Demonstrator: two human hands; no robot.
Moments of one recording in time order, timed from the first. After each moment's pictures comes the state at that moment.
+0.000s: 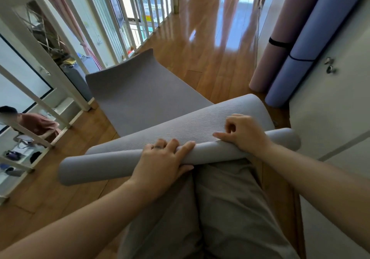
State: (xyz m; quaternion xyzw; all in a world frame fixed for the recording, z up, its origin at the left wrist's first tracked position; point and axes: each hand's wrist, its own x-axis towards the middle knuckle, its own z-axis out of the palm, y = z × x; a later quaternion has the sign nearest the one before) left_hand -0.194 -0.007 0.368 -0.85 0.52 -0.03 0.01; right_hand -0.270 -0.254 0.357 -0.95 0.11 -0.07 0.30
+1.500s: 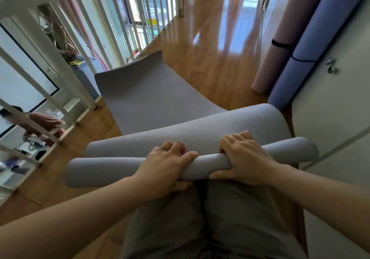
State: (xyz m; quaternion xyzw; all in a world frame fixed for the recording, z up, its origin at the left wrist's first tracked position) left_hand -0.216 0.014 0.382 -0.83 0.55 0.06 0.02; right_hand -0.326 -0.198 0.369 -1.00 -0.02 -0.02 0.07
